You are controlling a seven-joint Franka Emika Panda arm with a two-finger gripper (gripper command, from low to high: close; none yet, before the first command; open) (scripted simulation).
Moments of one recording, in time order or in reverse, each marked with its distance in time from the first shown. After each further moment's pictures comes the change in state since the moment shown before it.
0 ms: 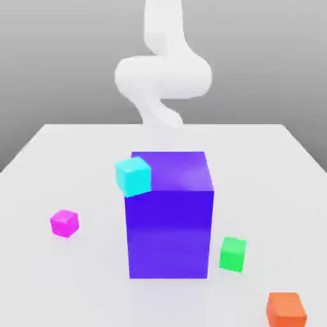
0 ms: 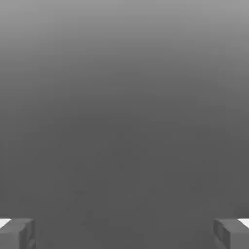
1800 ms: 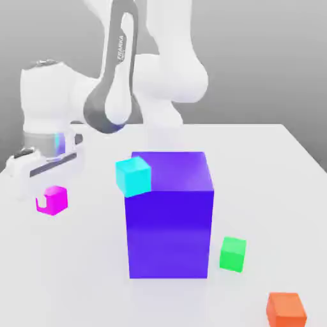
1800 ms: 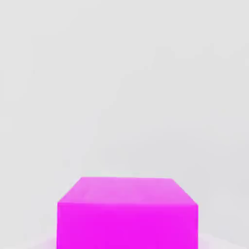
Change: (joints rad) arm -0.526 0.531 0.009 -0.508 0.215 0.532 1.077
